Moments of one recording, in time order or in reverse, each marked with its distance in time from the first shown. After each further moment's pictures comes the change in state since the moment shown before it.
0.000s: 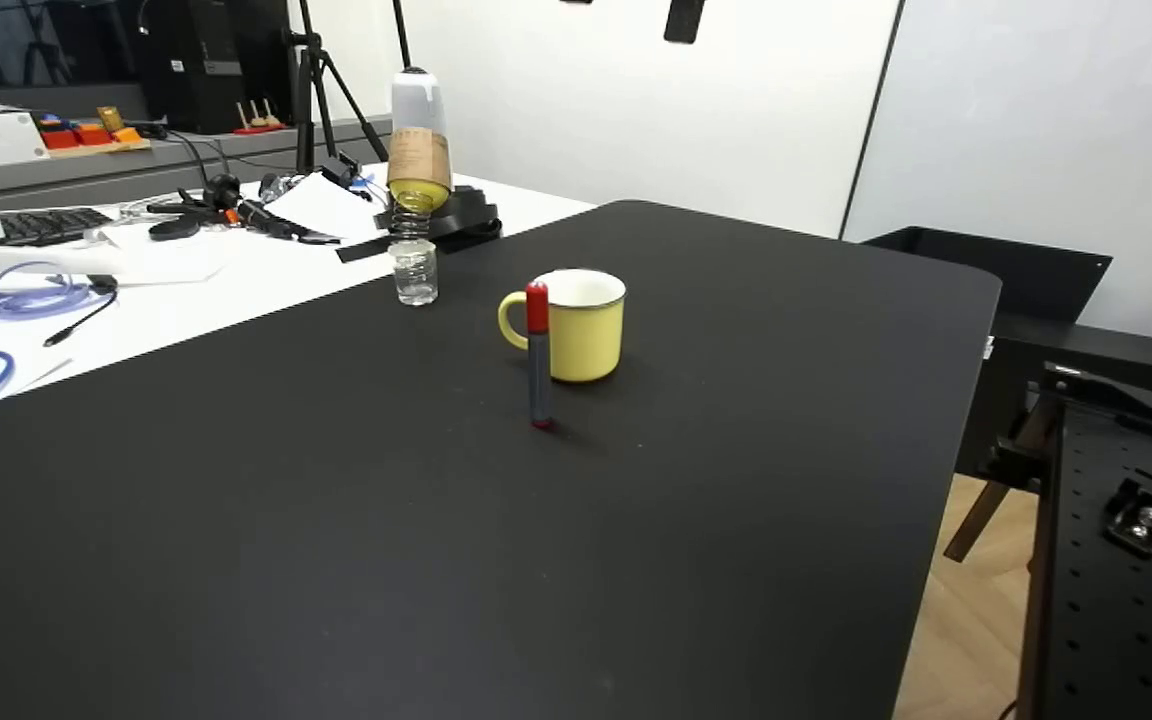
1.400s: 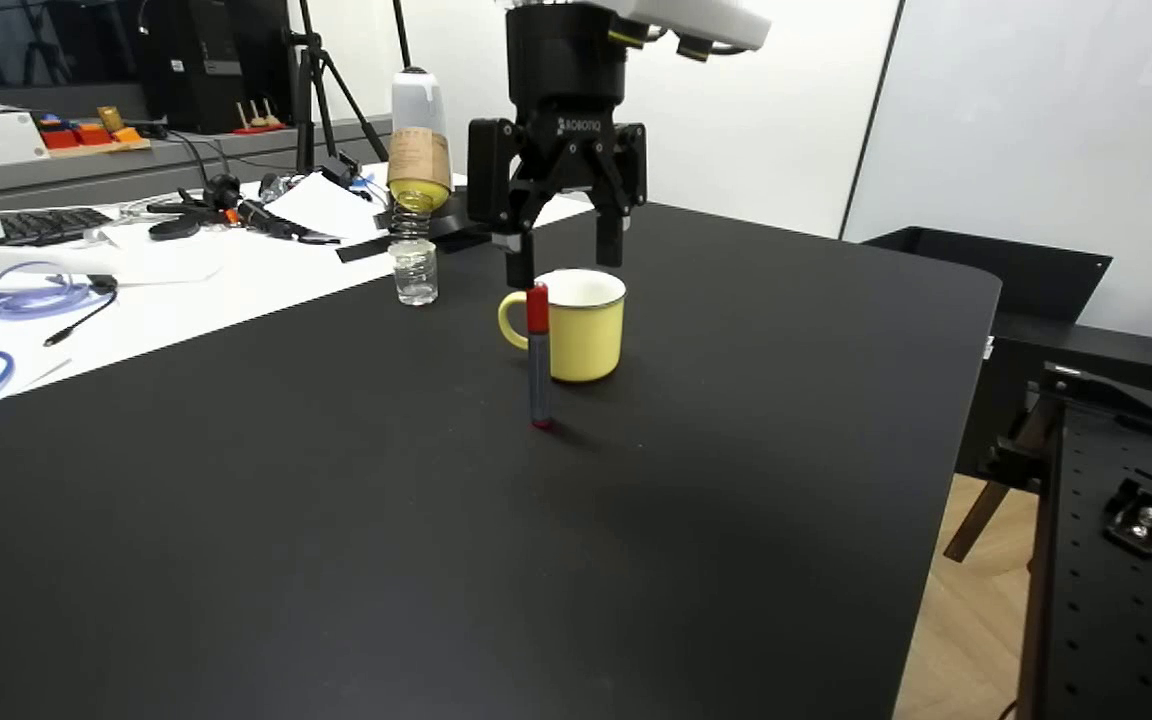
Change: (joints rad) arm 0.019 0.451 0.061 0.117 -0.060 0.174 0.010
